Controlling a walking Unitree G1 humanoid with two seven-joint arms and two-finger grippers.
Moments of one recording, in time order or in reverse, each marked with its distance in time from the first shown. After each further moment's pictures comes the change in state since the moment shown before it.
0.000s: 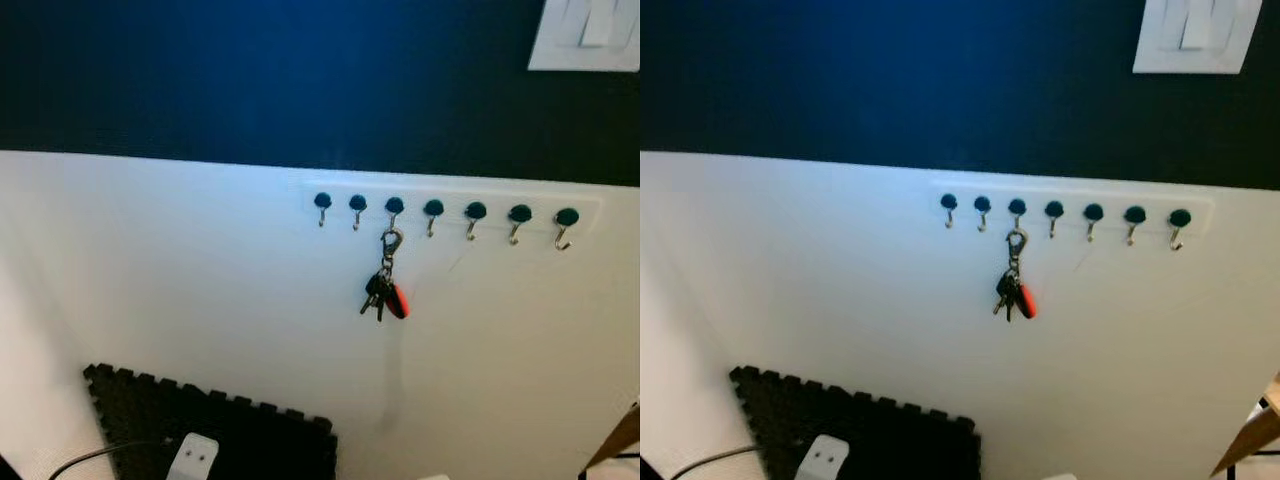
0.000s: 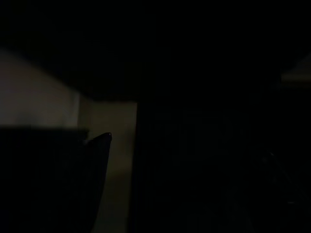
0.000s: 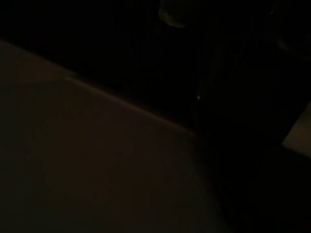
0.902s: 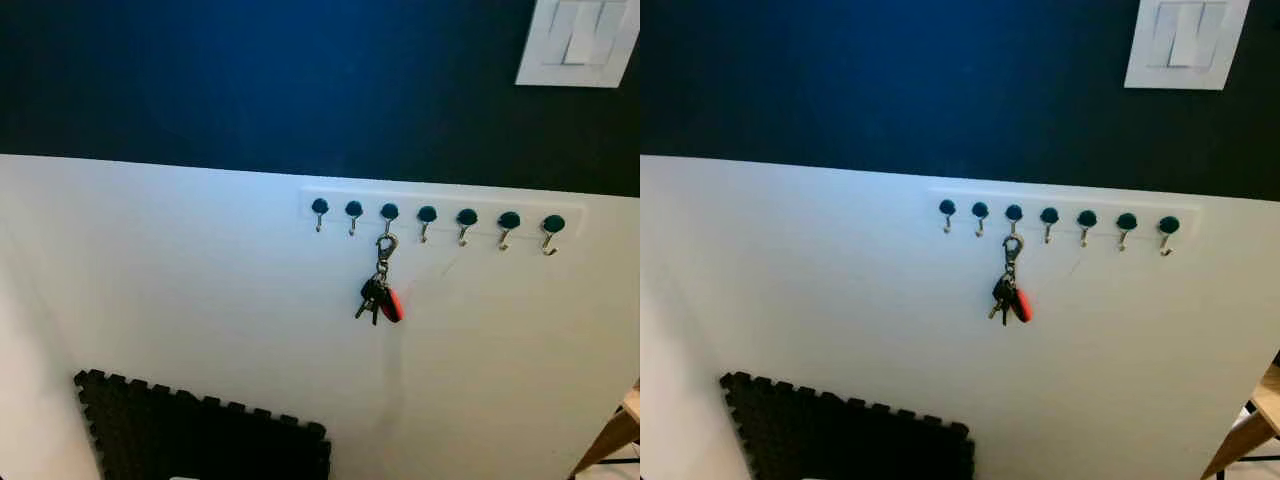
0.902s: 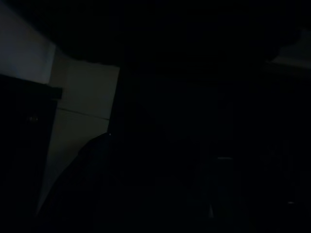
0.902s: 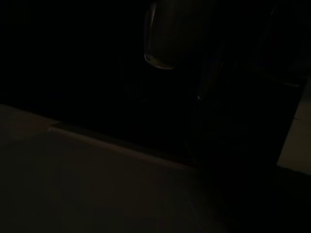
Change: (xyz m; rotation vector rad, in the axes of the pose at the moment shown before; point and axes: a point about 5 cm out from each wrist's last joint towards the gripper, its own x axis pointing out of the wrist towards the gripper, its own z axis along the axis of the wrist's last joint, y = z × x) left arm 0.004 -0.009 -0.032 -0.091 0.110 0.020; right arm -0.005 -0.005 -0.030 0.133 0.159 0.034
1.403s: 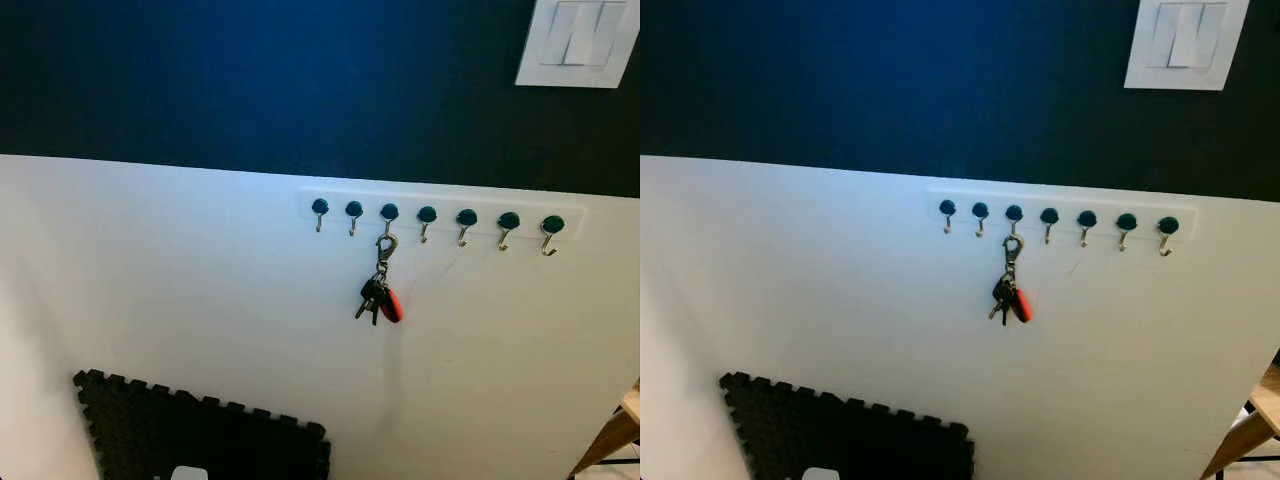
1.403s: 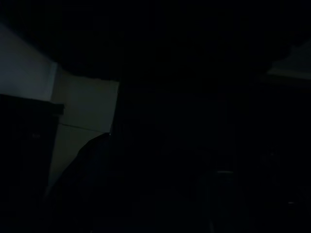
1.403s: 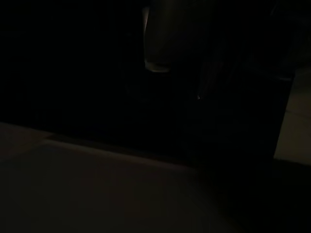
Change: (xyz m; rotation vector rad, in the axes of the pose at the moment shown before) left arm 0.003 0.000 0.012 0.025 -0.042 0.014; right arm 0.001 -0.005 0.002 0.088 0.008 -0.015
